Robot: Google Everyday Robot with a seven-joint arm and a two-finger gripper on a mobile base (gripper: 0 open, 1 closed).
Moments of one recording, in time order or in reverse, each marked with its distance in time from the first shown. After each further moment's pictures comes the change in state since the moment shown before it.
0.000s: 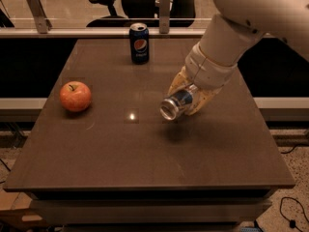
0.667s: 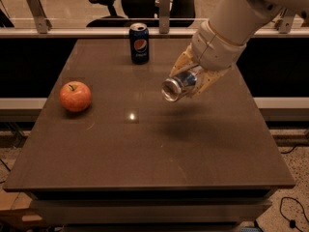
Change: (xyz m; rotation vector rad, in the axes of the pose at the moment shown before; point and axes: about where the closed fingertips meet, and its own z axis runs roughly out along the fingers) arm 0.005 -0.021 -0.038 0.076 -0.015 0.004
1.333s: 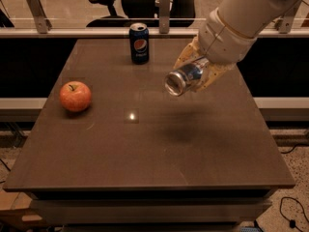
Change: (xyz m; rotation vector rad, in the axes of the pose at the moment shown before) arm -0.005 -0.002 -0.025 0.052 0.032 -0.011
